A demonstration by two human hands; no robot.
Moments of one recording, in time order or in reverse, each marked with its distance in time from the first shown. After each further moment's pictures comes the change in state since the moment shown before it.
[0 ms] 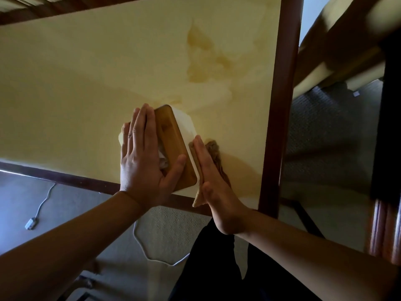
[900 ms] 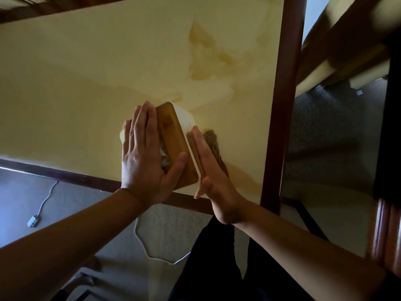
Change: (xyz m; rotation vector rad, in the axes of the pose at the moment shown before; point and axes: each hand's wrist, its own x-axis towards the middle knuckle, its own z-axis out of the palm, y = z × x) left_hand 0.001 -0.001 0.000 0.015 0.015 0.008; right_hand 0.015 0.005 -0.004 -0.003 -0.019 -0.107
